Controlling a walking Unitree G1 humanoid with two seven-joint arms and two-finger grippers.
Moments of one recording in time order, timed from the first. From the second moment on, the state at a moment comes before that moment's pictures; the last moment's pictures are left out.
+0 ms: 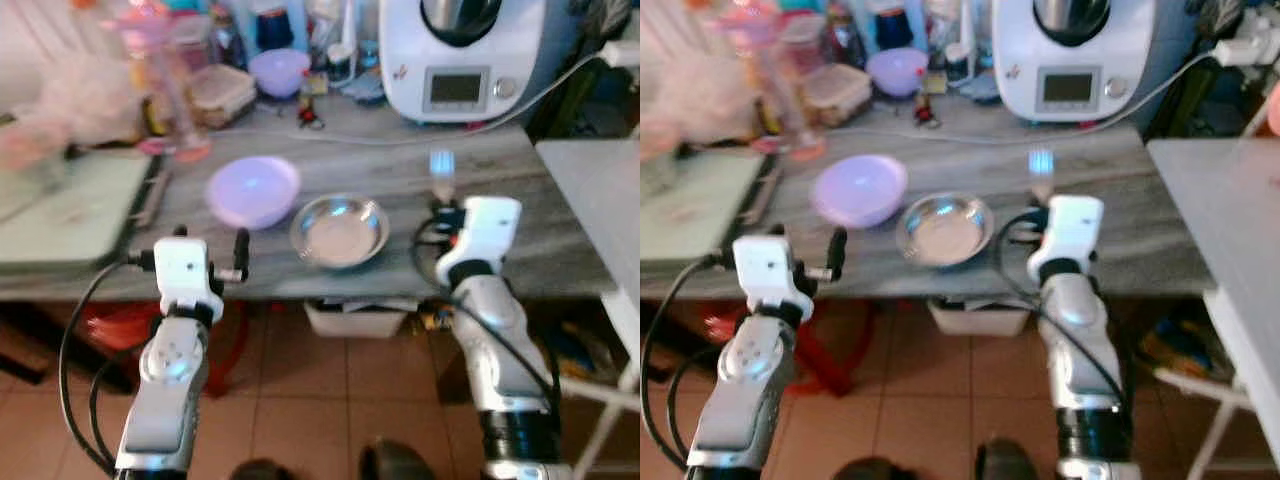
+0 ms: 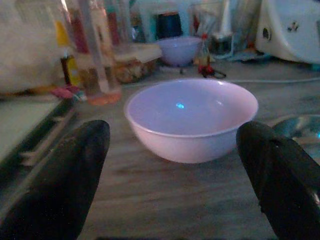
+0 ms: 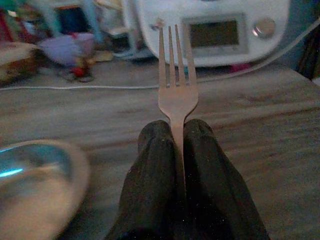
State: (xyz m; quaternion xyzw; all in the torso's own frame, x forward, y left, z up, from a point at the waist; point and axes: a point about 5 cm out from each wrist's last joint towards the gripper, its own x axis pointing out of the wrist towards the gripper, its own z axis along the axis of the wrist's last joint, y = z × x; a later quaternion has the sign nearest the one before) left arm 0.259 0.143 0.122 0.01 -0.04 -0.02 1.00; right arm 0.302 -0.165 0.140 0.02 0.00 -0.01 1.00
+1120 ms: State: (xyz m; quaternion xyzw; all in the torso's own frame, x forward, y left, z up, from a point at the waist) left arm 0.242 0.163 0.121 0.03 -0.01 0.01 1.00; right arm 0.332 -0.168 0.126 0.12 0.09 -0.03 0.99
